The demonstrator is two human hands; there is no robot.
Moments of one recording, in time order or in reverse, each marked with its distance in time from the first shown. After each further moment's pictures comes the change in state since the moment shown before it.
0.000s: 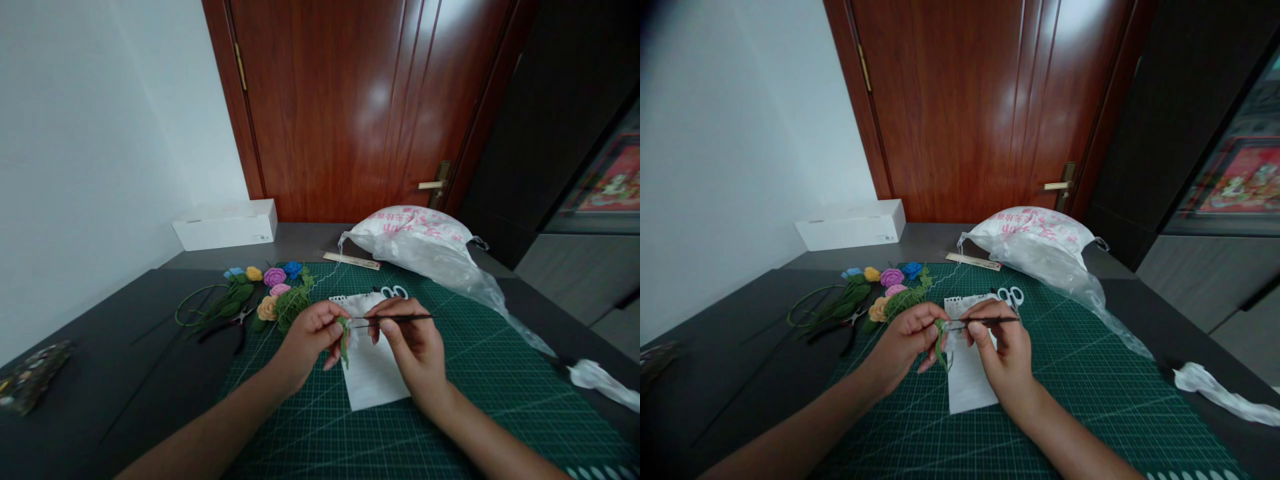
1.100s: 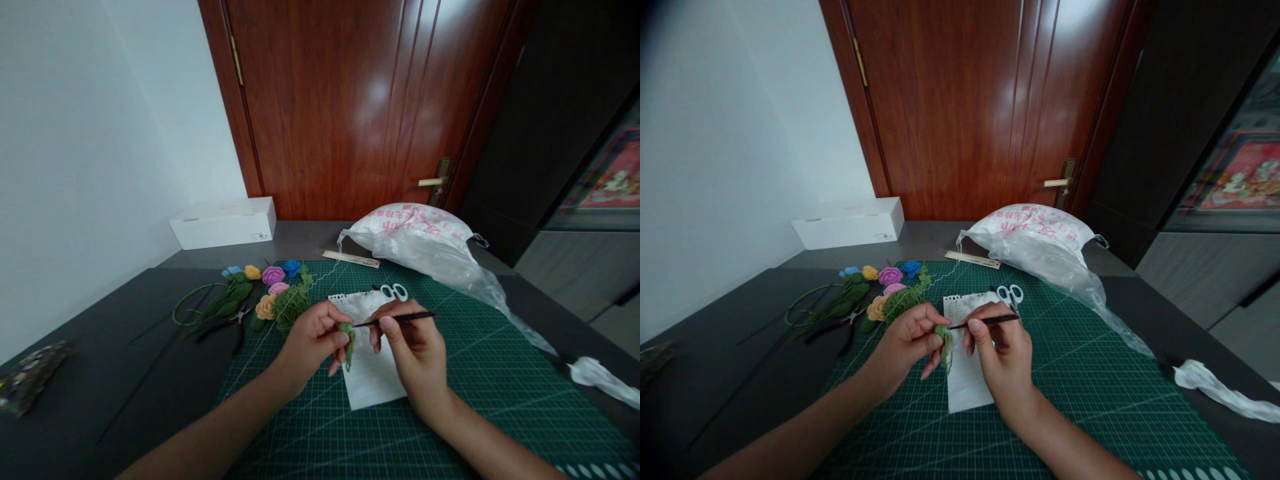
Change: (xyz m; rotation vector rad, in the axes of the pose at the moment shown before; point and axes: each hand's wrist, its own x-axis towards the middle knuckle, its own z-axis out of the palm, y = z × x) left_hand -0.002 -0.008 0.001 0.020 -0.001 0.019; right_hand -0.002 -0.010 0.007 -0.031 0.093 0.095
